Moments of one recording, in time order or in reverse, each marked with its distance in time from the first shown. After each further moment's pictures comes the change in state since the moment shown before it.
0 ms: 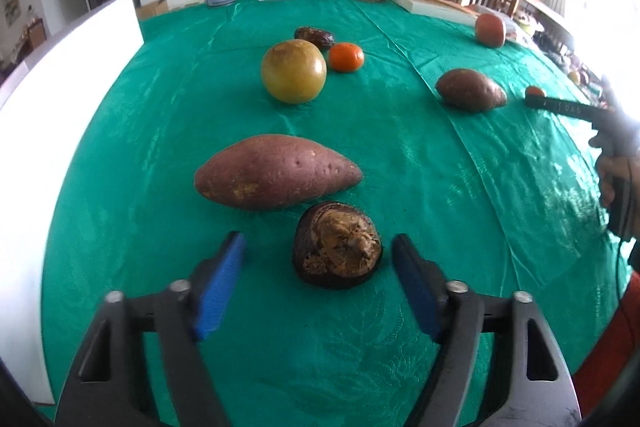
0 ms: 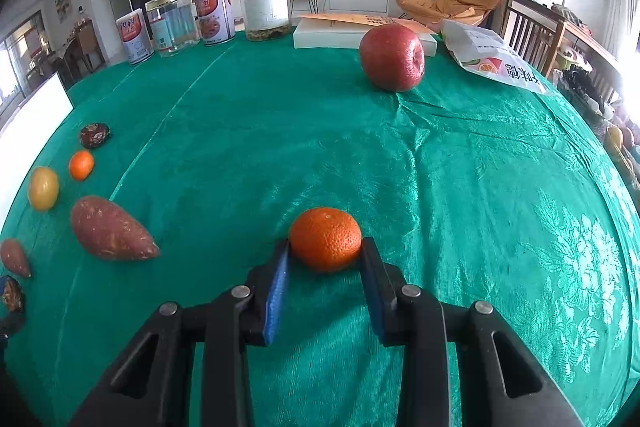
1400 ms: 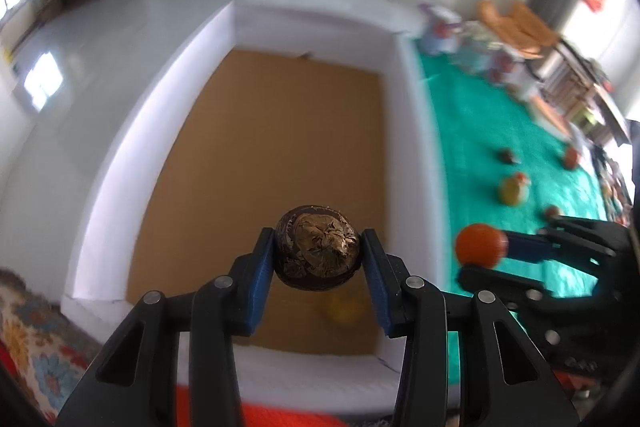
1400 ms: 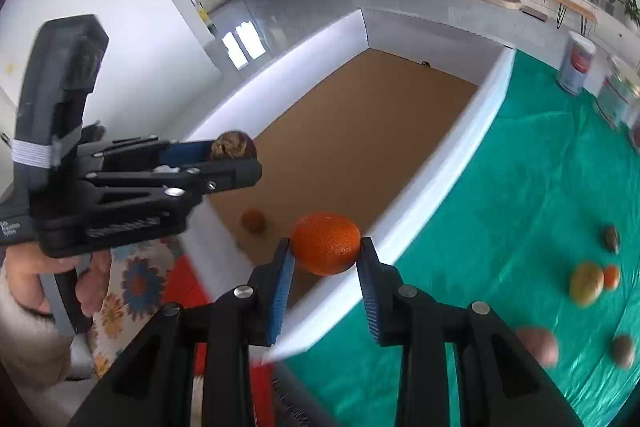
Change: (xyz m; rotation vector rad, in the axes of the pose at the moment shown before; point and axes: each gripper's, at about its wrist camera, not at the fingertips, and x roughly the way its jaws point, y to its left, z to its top) left arm -0.141 0.347 0.032 -0.406 0.156 0.097; right arm -0.145 0.528 0.033 -0.518 0.239 0.635
